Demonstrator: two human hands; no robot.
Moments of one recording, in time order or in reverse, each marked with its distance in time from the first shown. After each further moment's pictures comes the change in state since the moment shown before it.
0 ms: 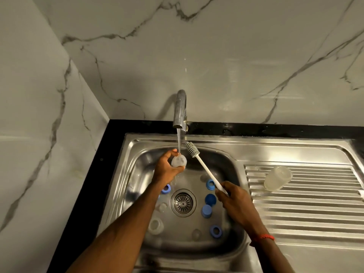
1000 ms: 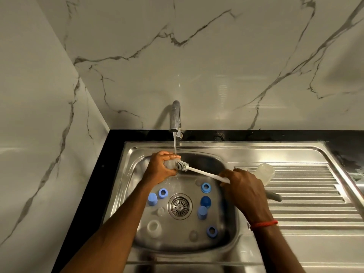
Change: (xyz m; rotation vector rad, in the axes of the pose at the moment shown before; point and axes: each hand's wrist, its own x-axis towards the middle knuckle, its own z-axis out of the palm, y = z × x) left_hand -0.023 0.049 -0.045 0.311 -0.121 0.352; right_hand -0.031 -0.043 -0.053 -0.655 0.295 -0.266
